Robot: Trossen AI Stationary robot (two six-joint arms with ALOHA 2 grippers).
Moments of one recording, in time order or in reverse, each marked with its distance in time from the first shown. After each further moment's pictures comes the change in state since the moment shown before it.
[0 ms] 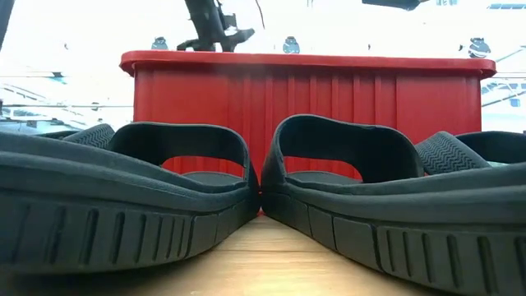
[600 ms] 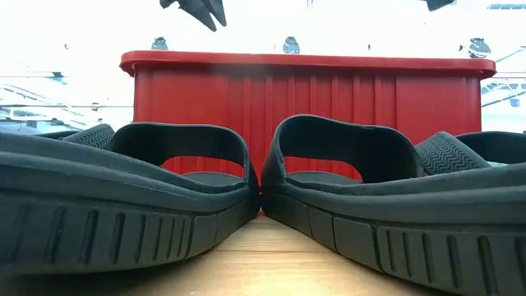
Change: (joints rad) left arm -0.277 -0.157 0.000 -0.089 -0.077 -0.003; right arm 0.255 -0.128 0.000 -0.322 -0.122 0.122
